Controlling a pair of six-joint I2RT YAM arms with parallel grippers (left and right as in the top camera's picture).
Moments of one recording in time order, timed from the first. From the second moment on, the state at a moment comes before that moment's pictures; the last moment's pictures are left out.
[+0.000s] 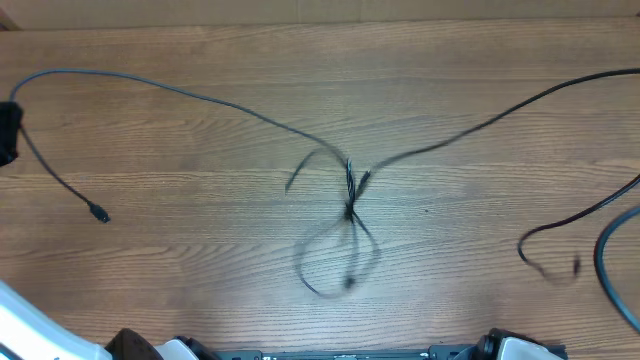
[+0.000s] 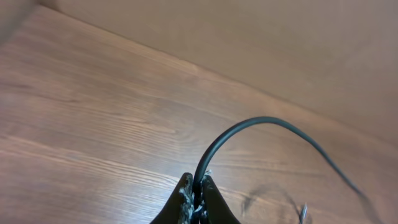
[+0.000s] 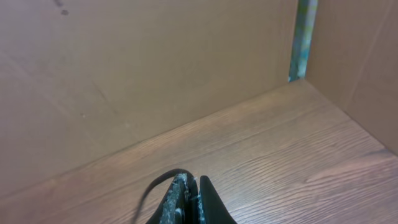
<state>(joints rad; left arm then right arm) 0.80 1.49 2.10 -1.41 0.70 0.13 -0.30 1.36 2.43 -1.48 -0.11 0.23</state>
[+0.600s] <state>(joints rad) 0.82 1.45 2.10 -1.40 0.65 0.08 -0.37 1.48 2.43 -1.45 -0.26 0.22</state>
